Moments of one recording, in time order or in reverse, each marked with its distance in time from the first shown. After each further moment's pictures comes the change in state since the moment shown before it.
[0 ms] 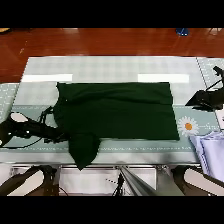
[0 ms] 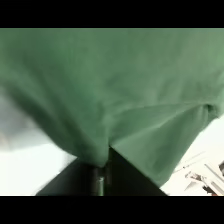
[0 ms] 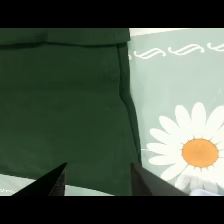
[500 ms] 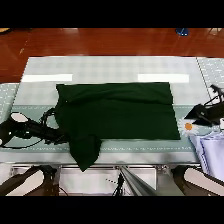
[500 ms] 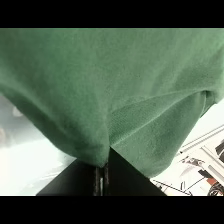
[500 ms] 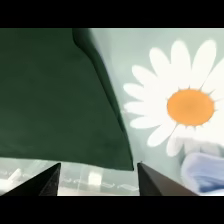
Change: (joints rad) left arm 0.028 -0.013 -0.002 -0.003 -0.054 0.044; right arm -0.104 0.000 -0.204 -0.030 0.011 -0.019
